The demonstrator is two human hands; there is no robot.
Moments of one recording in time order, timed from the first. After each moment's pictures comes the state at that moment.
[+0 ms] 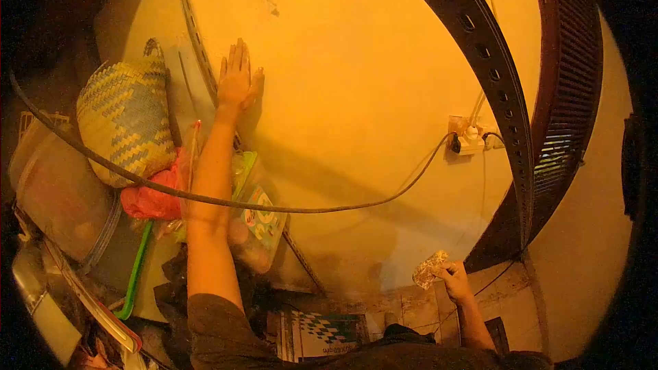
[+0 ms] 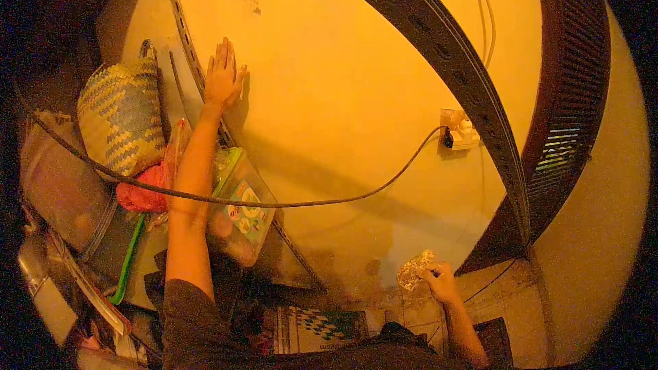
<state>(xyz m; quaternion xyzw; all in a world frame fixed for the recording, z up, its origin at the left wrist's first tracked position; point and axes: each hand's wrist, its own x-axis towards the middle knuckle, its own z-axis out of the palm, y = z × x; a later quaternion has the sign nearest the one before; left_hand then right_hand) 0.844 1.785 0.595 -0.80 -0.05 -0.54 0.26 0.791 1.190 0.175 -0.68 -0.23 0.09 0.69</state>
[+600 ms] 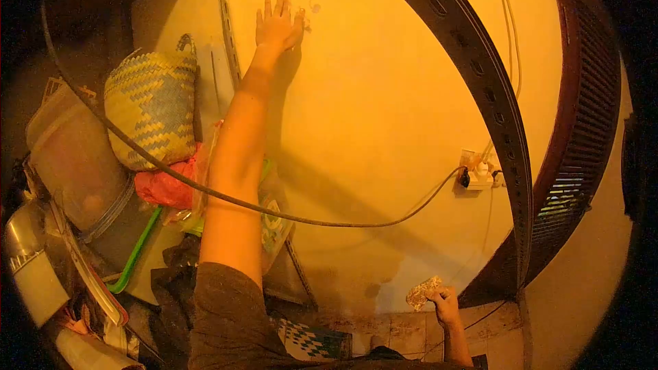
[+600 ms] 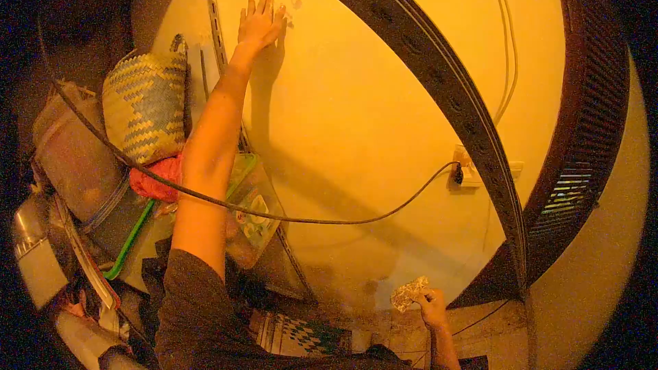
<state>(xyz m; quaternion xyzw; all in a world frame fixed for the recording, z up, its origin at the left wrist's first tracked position) 0.884 1.730 0.736 -0.79 -0.13 -0.57 0.20 0.796 1.200 0.198 -0.64 -0.25 0.09 0.72</state>
